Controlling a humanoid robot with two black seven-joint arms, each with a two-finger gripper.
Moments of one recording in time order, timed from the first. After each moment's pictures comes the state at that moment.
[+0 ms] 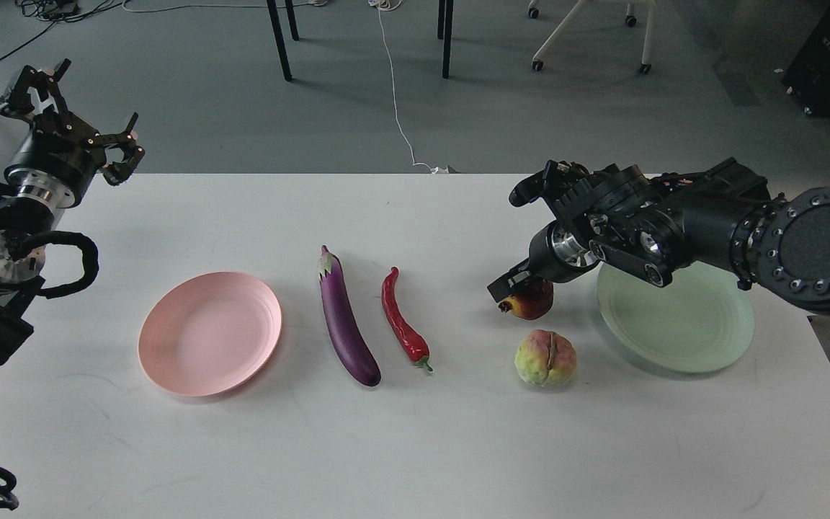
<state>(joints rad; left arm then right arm) -0.80 0.46 -0.72 -0.46 -0.18 -0.49 -0.27 1.47 -0.01 -0.88 0.59 -0.86 0.49 0.34</state>
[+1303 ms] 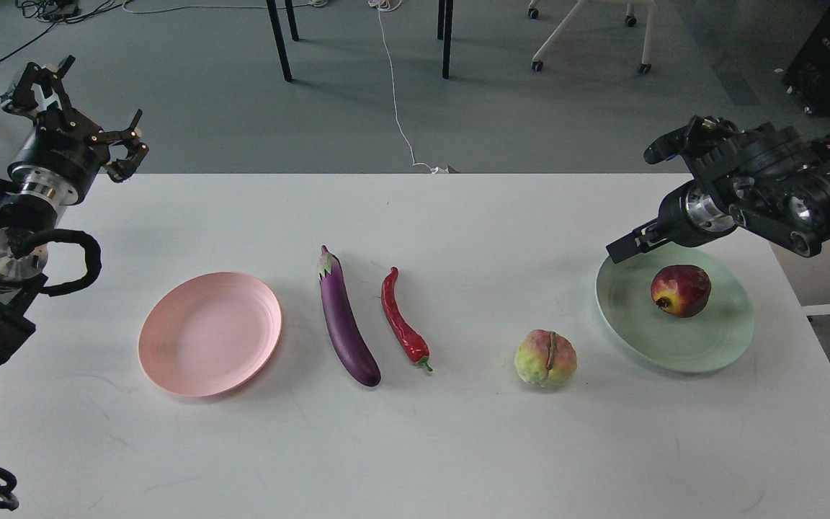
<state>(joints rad) -0.81 0.46 -0.72 -0.49 -0.18 -0.49 -0.28 1.53 -0.27 -0.89 0.79 -1.02 0.47 0.33</state>
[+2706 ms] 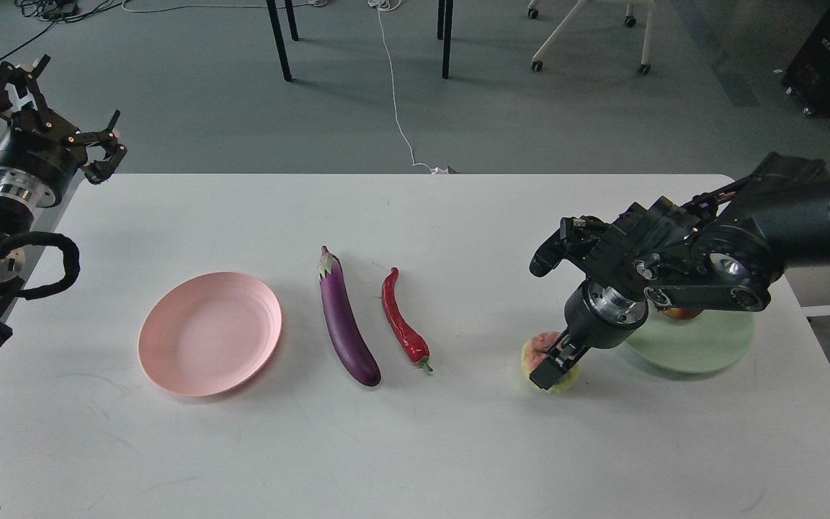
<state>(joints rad) -0.79 0.51 -0.72 -0.49 -0.18 -0.49 -0.28 1.65 -0.19 -0.95 1.18 -1.04 0.46 0.33</state>
